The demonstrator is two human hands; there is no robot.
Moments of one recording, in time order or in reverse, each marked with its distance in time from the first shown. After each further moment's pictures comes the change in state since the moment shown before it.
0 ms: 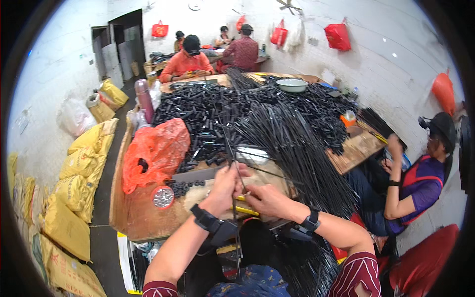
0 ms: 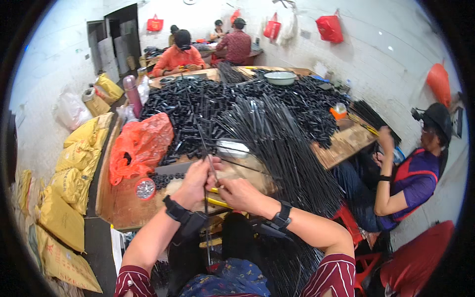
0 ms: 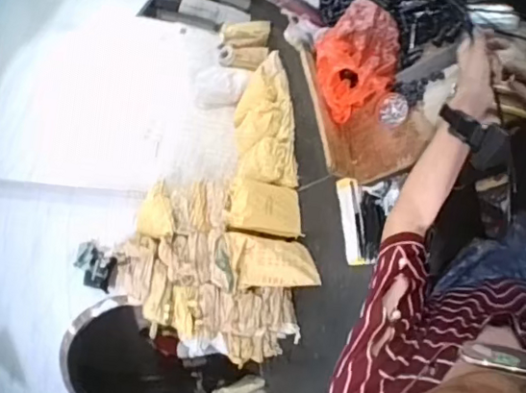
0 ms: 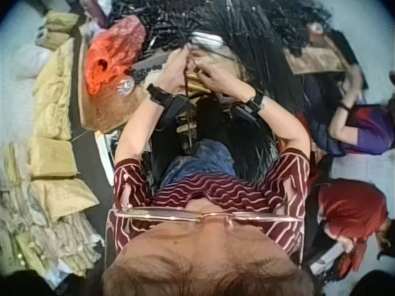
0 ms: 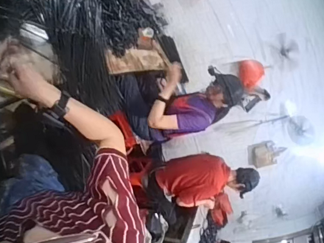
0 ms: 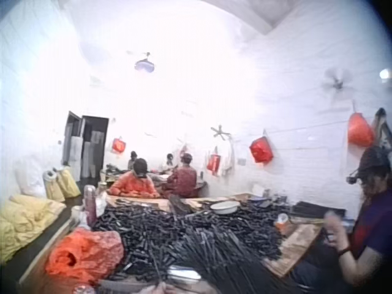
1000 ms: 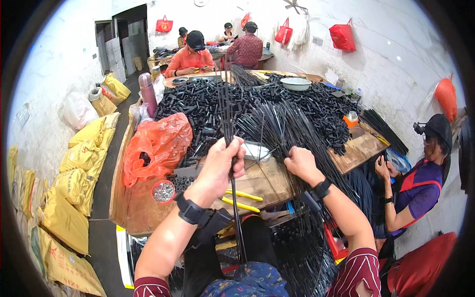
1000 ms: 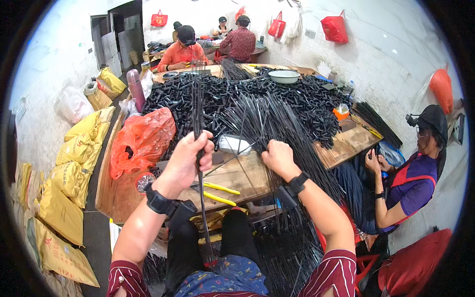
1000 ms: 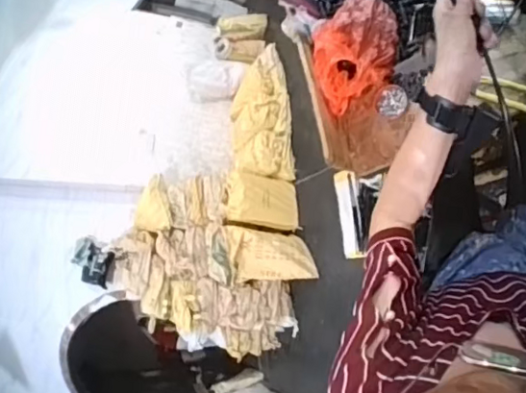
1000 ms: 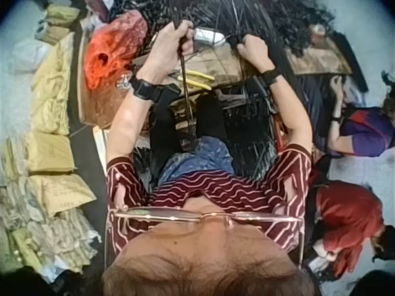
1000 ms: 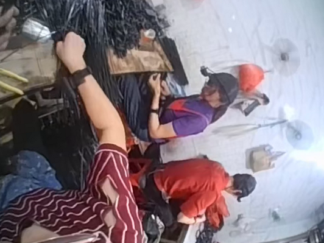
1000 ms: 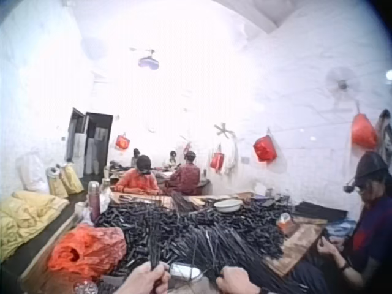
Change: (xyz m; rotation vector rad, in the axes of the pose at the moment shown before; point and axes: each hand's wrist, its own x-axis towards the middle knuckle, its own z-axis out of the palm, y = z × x) left_hand -0.031 0.071 0.022 -0.076 -0.180 0.132; right_hand 0.021 0.103 -0.059 -0.547 0.255 0.356
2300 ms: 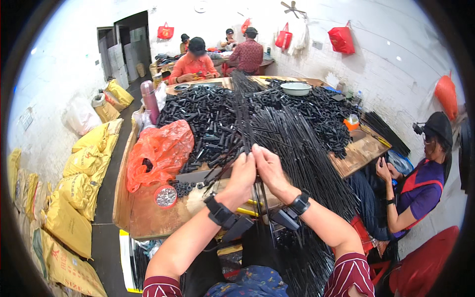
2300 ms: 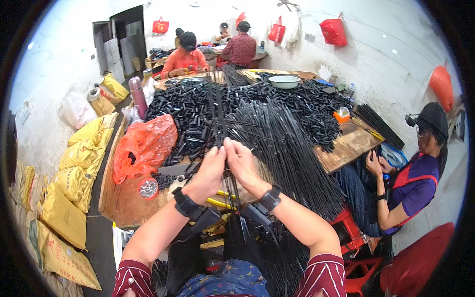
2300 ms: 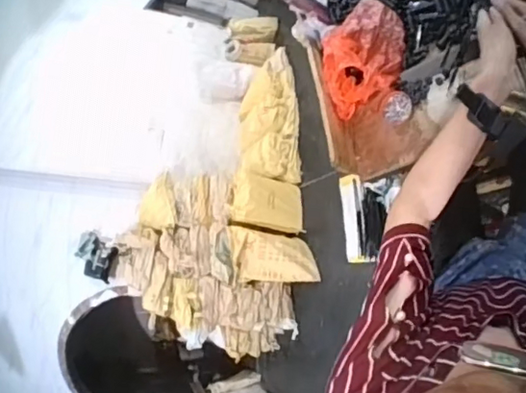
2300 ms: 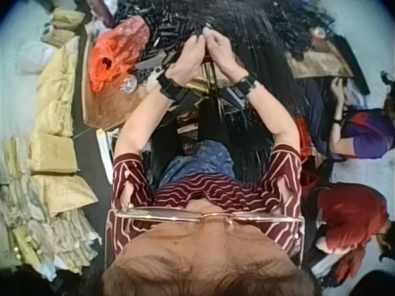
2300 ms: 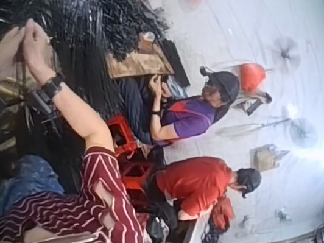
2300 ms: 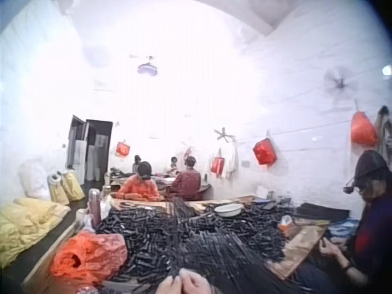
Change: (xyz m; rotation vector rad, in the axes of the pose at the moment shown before) left_hand 0.036 -0.065 0.013 0.208 0.182 0.133; right_hand -0.001 -0.114 0.008 1.165 0.127 0.041
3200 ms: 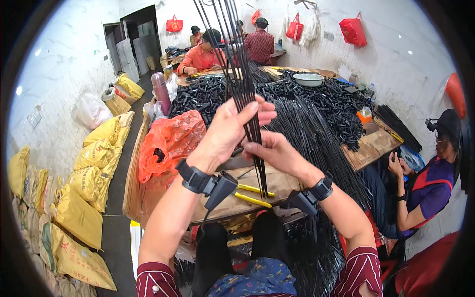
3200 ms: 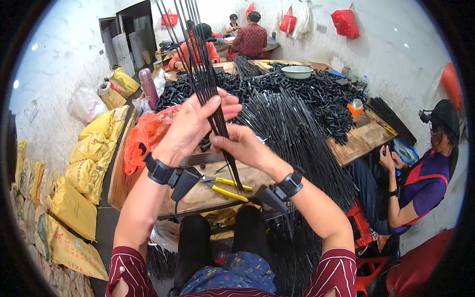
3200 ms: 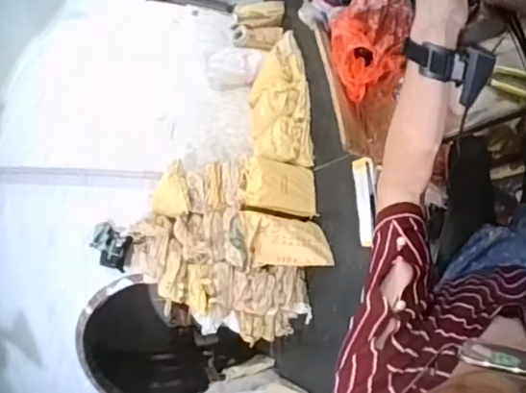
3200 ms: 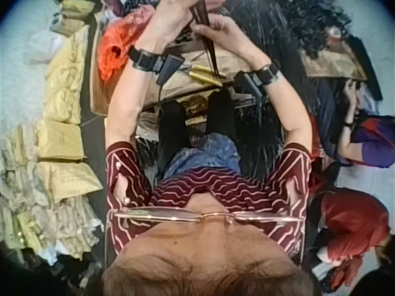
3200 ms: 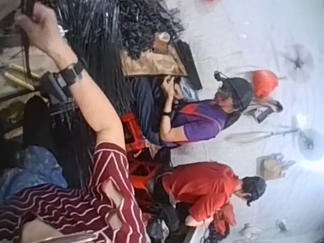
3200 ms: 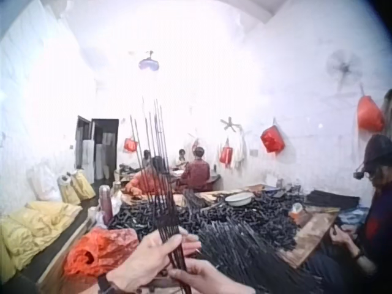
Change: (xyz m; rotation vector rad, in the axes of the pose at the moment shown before) left_hand 0.004 0.120 -0.019 -0.035 -0.403 0.185; right_hand 0.013 -0.058 -0.009 0.250 -0.596 0.009
